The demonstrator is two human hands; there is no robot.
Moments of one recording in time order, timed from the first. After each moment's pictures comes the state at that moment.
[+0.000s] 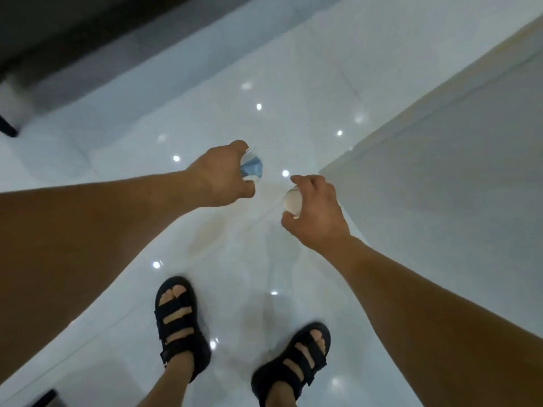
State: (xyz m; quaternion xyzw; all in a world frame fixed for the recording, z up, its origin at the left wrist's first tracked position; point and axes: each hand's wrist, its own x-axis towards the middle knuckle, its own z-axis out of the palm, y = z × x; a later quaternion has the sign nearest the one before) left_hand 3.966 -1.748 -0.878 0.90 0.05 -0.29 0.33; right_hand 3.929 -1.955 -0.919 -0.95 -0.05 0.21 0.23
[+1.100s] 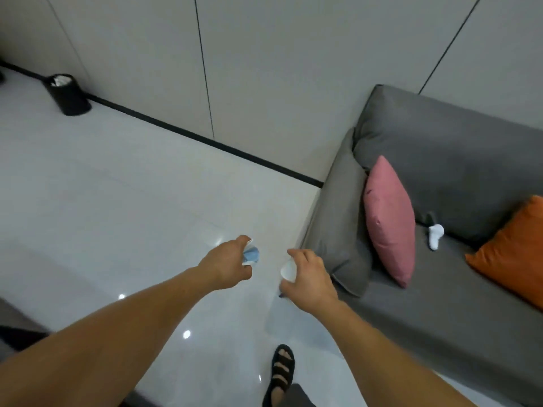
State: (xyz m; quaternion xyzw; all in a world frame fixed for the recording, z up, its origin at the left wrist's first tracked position) left_hand 3.753 -1.263 -0.359 0.82 0.48 -0.02 0.31; right_hand 3.933 -1.370 -0.375 -0.79 -0.55 0.25 0.13
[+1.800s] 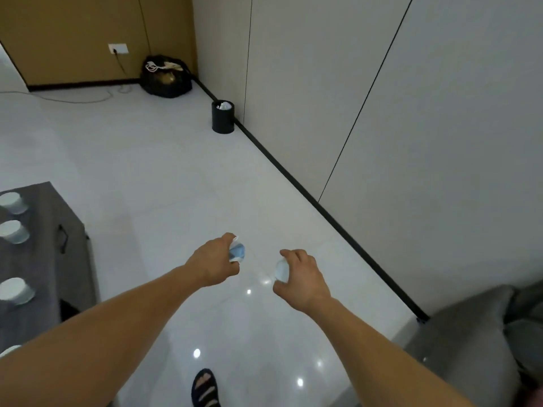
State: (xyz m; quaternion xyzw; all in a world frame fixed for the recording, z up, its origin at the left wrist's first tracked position) left_hand 3.555 -0.990 -0.338 0.63 0.72 0.12 0.27; right_hand 3.778 -0.979 -0.345 -0.58 -0.78 0.24 0.06
